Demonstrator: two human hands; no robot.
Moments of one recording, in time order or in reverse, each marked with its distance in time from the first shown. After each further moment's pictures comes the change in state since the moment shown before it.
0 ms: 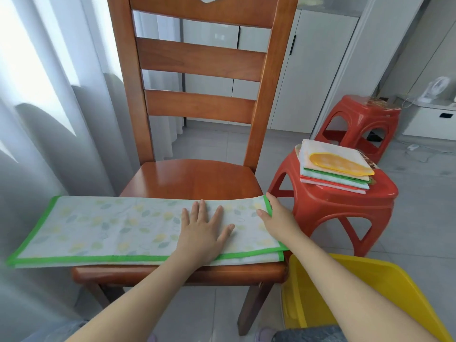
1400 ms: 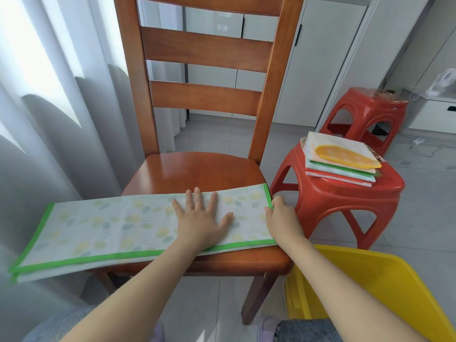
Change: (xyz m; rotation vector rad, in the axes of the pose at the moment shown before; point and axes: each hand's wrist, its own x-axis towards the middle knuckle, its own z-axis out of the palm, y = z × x) left_hand 0.009 -0.013 -0.002 0.076 0.003 -0.137; right_hand -0.008 0.005 0.022 -0.253 0.198 -0.024
